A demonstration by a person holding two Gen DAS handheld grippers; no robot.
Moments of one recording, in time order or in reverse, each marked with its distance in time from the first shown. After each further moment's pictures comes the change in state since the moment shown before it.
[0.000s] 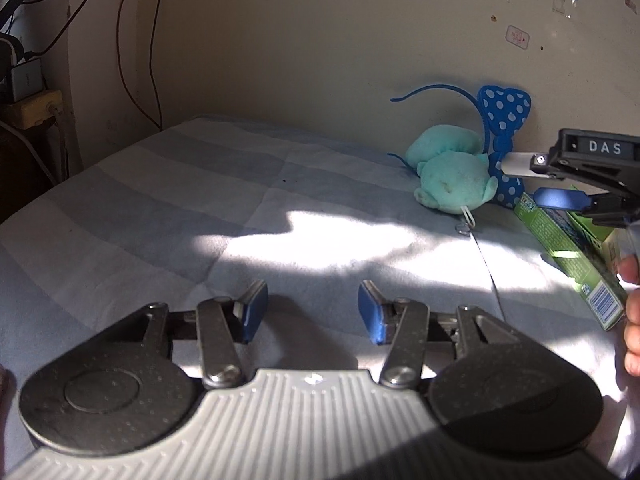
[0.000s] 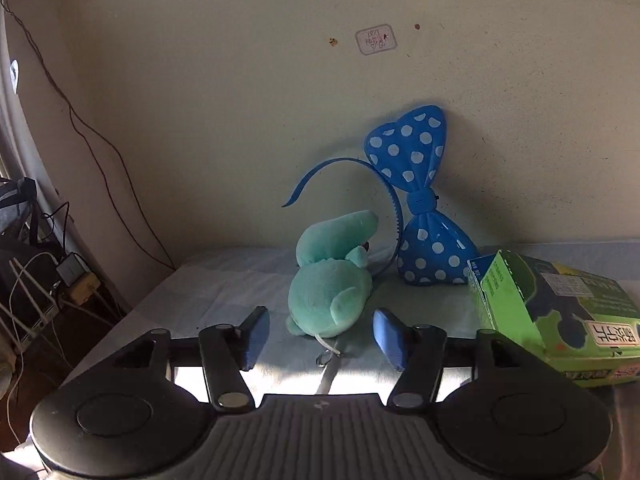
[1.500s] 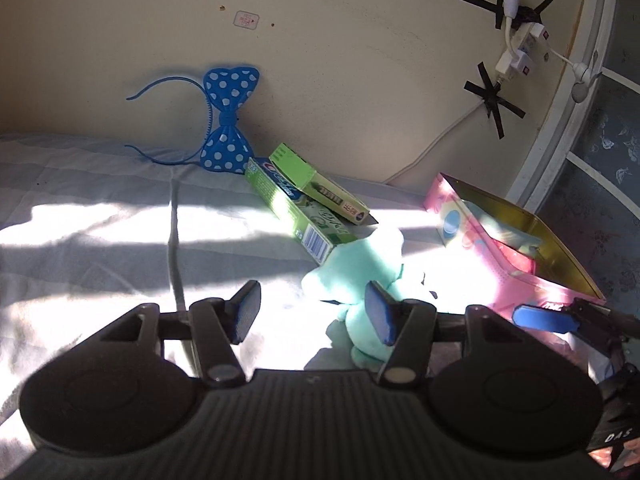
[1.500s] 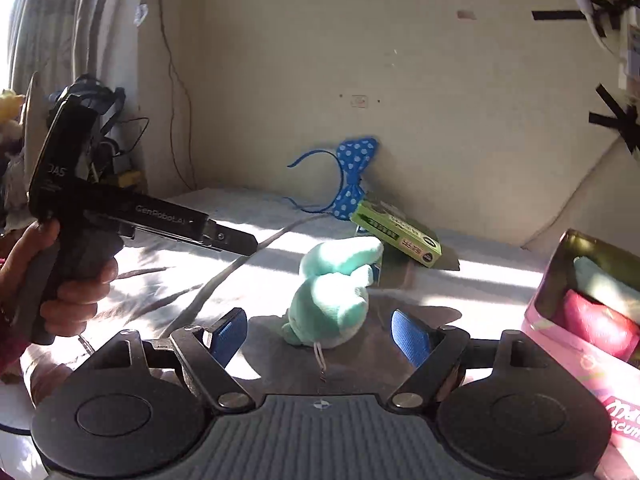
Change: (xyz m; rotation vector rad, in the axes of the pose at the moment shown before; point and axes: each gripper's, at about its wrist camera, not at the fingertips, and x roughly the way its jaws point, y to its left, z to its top) left arm -0.076 -0.127 -0.027 0.155 0.064 -0.540; right arm -0.258 -0.047 -0.122 -0.313 -0.068 -0.077
